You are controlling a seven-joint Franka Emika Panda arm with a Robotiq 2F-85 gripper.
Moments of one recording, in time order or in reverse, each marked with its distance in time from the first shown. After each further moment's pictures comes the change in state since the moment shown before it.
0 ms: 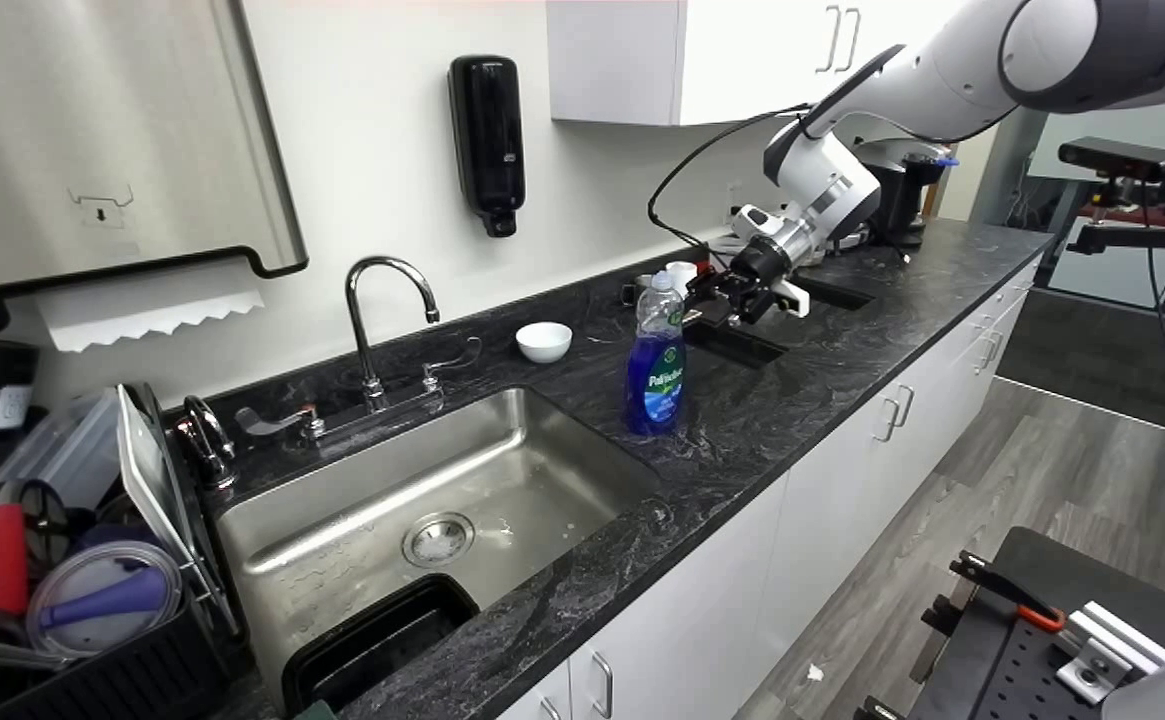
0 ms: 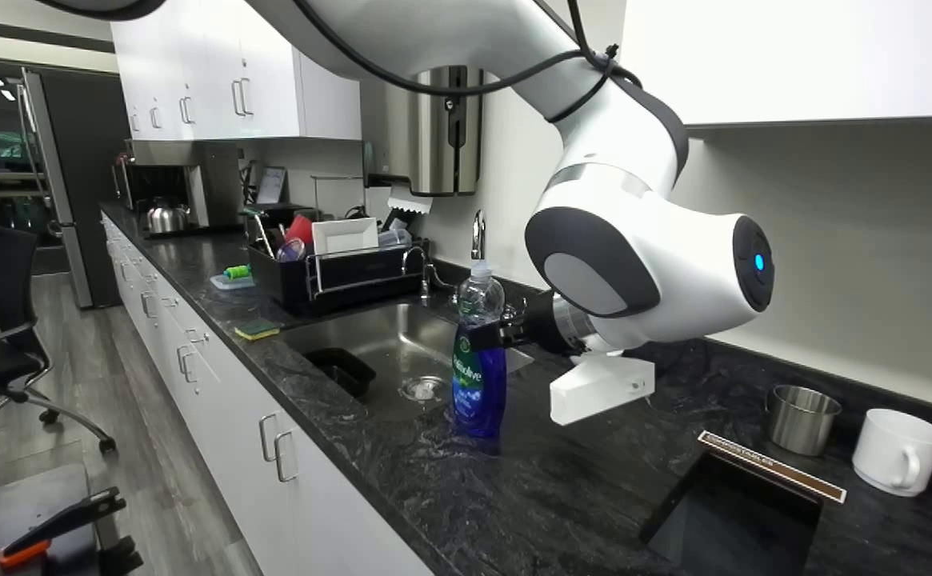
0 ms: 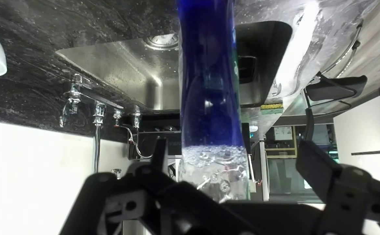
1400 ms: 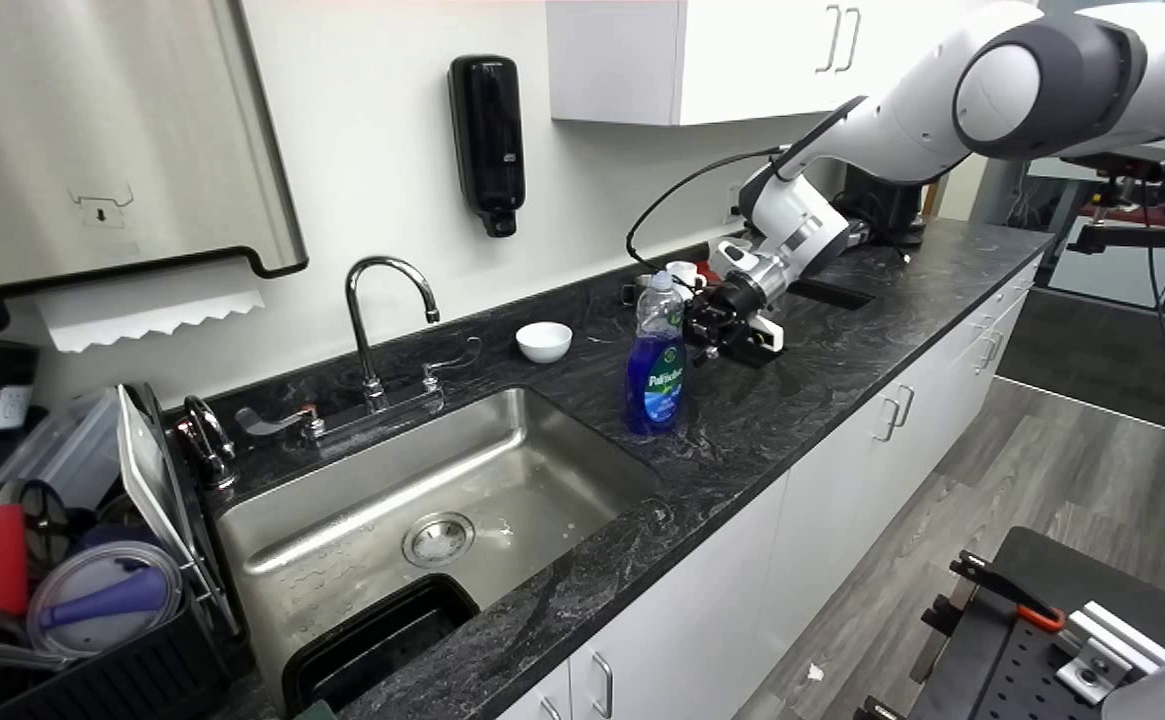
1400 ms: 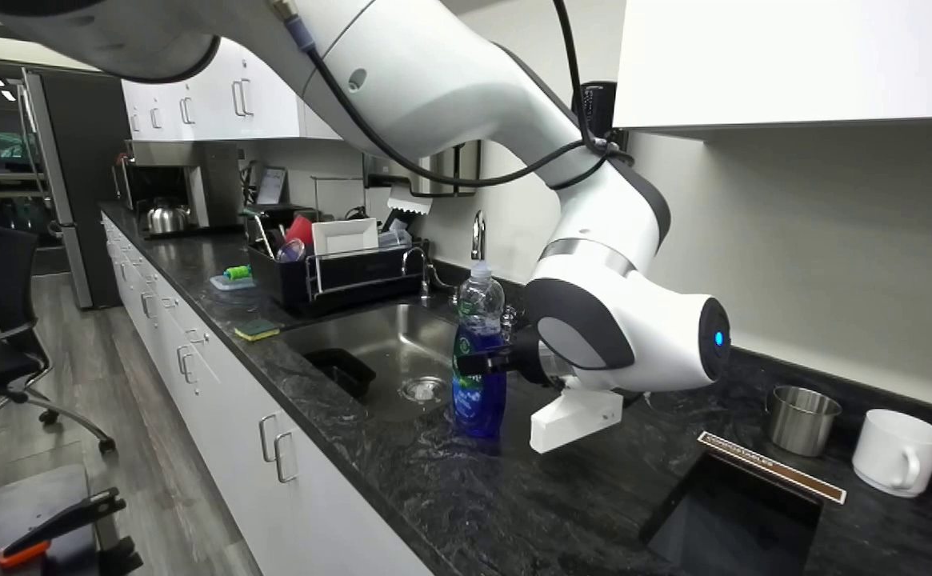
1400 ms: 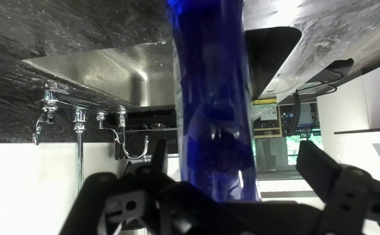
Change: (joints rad) arm 0.007 0.139 0.045 0.077 0.033 -0.028 -0.018
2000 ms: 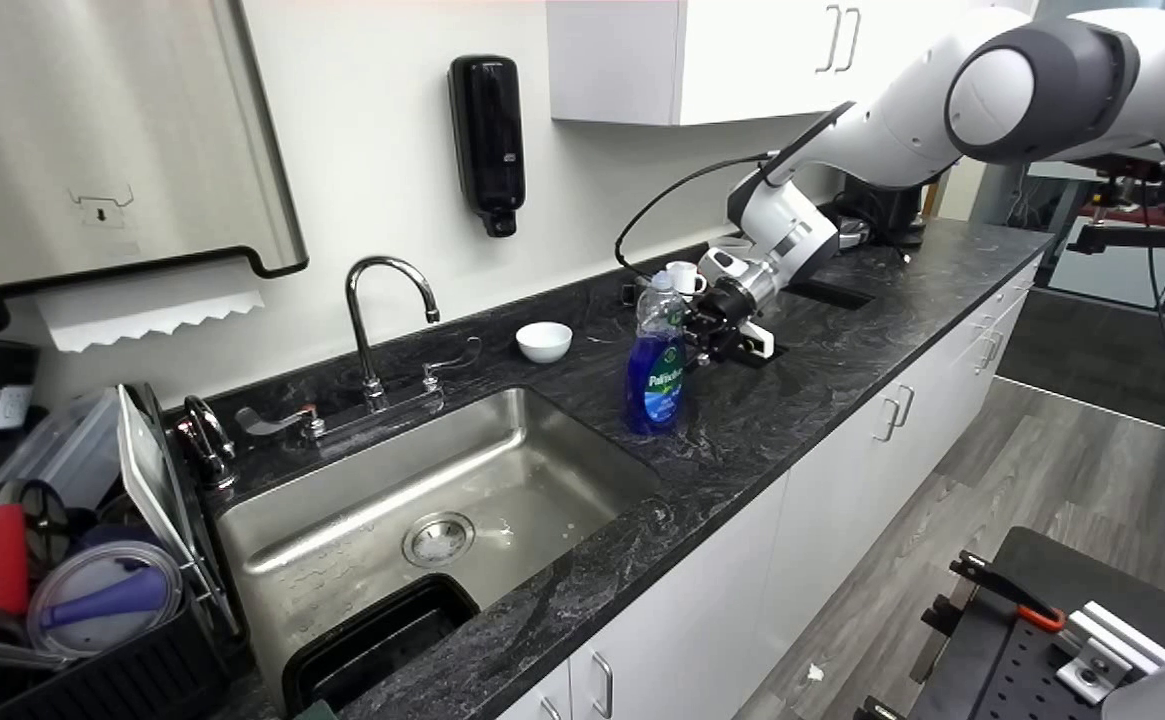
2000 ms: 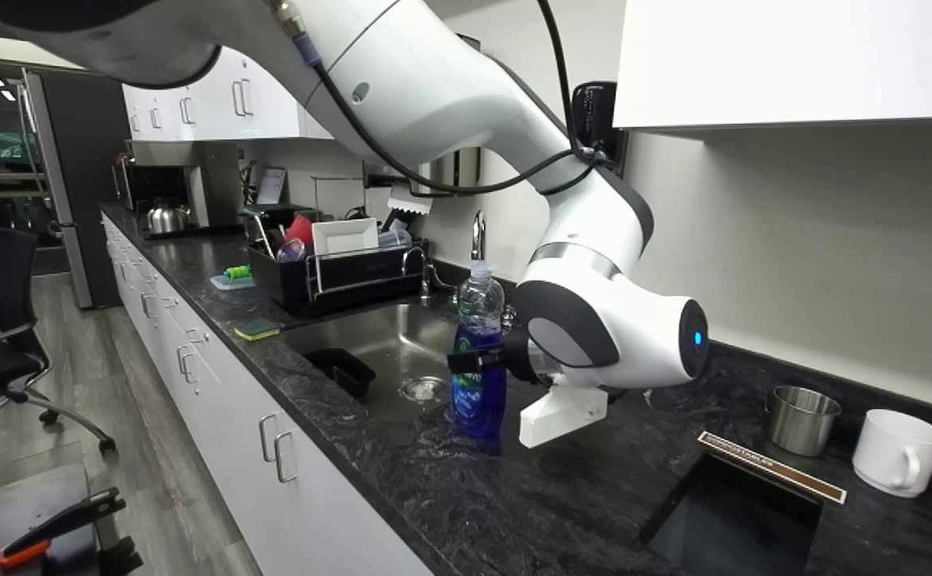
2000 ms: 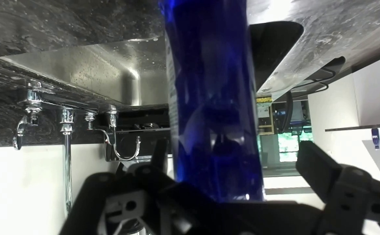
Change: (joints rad) arm 0.022 0.012 0.011 0.000 0.000 0.000 0.000
